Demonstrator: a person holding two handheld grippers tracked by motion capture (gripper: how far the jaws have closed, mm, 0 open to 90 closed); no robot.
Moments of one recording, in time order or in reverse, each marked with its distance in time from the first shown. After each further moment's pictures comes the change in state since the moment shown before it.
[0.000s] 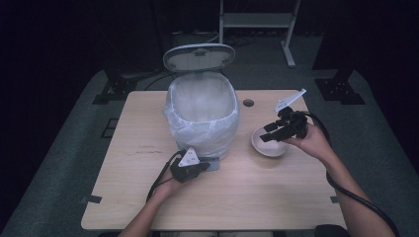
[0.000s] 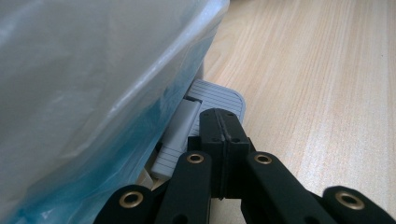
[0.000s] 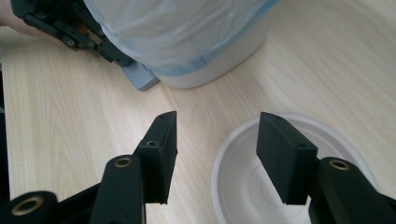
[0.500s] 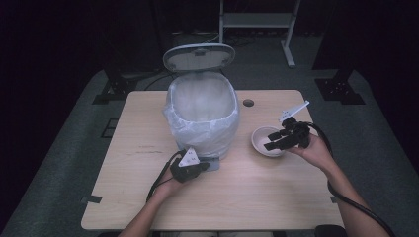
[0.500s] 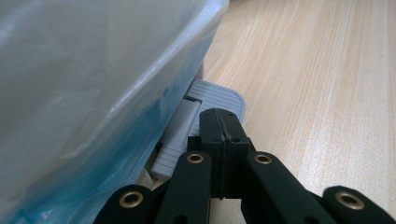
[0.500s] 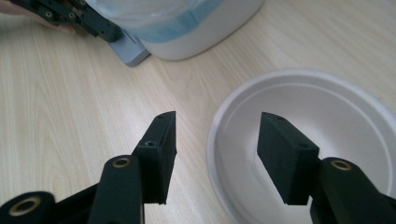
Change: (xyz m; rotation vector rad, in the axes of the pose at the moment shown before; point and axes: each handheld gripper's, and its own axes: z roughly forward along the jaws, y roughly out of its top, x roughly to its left) left arm 0.000 0.000 0.000 0.004 0.001 0.004; right arm -0.010 -0.039 0.017 0.004 0.012 0.054
